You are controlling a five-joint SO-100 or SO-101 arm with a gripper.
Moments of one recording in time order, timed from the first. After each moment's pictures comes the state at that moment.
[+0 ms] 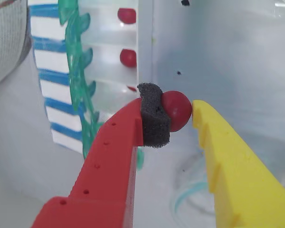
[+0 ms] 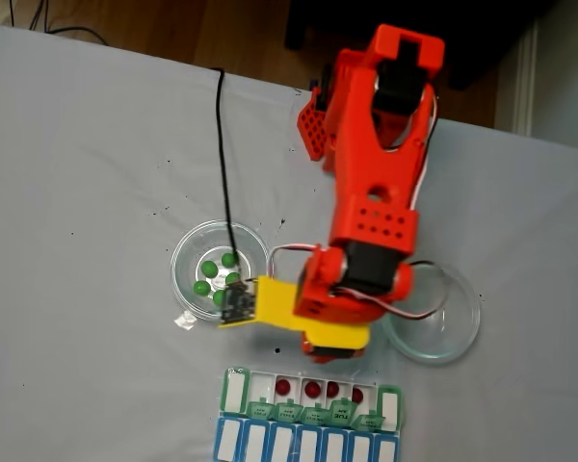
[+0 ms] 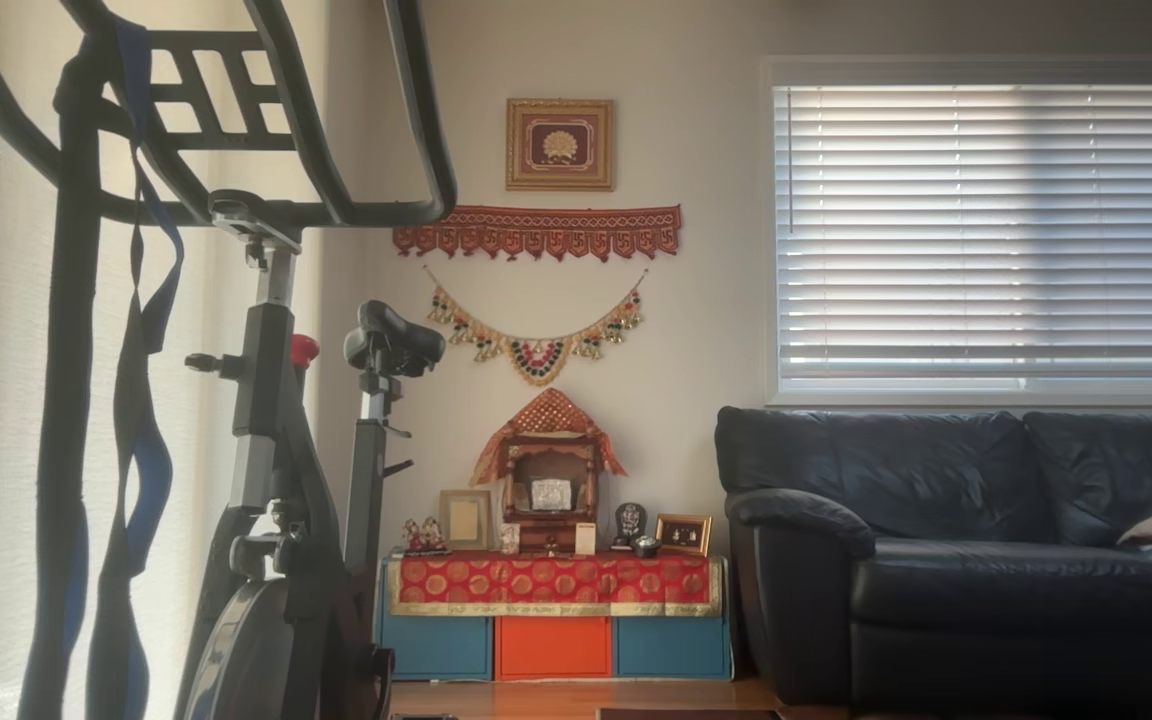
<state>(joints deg) 3.1 108.1 91.6 73.2 -5.6</state>
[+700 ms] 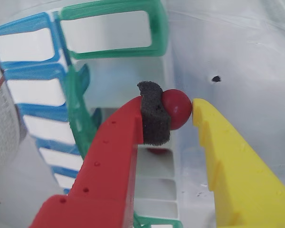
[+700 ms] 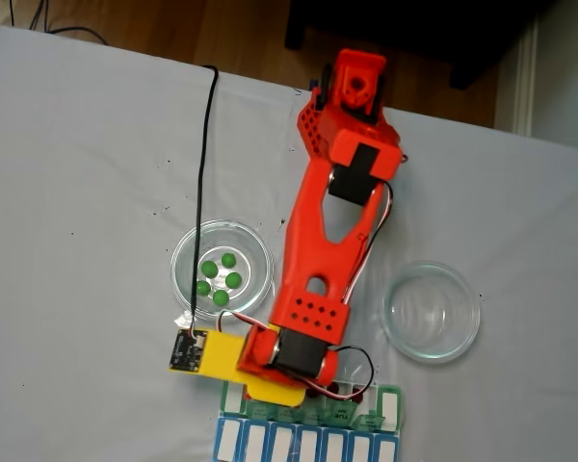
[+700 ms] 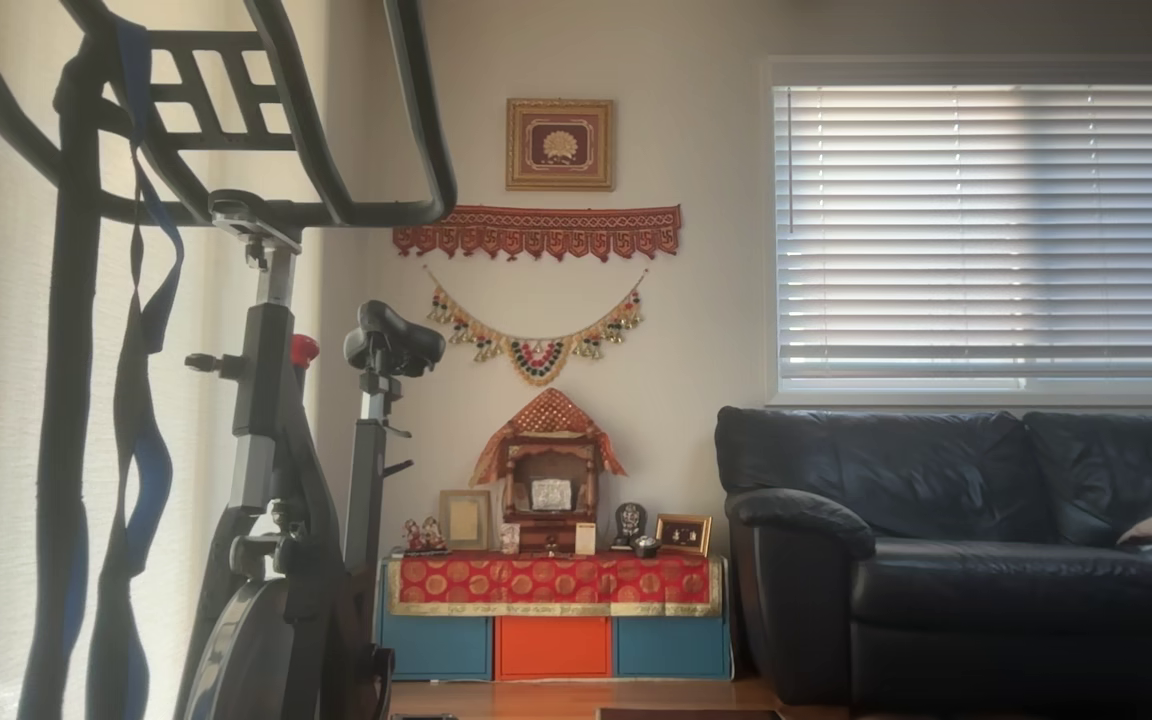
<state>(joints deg) 8.6 76.4 57.0 81.1 -4.8</state>
